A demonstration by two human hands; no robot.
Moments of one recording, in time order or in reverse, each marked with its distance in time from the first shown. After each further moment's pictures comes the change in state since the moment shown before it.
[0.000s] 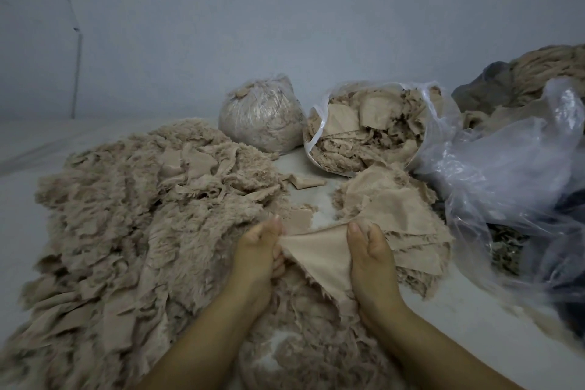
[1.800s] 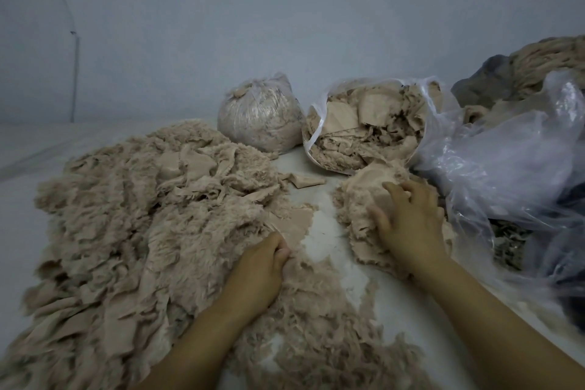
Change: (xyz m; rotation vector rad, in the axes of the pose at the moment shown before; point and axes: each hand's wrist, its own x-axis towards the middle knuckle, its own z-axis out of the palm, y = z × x) left_hand 0.009 -0.018 -0.031 1.141 -0.215 0.467; right_hand 0.069 -0.009 -0.052 -1.149 0.015 -0.286
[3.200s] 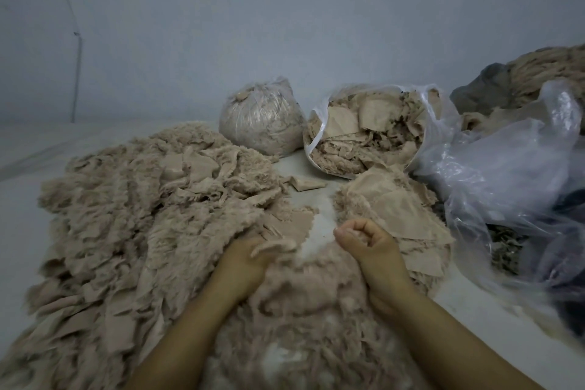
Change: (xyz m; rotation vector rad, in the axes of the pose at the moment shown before) left_hand 0.008 -0.010 -0.020 -0.255 -0.037 -0.221; right_hand -0.048 -0.045 0.013 1.410 -0.303 0.343
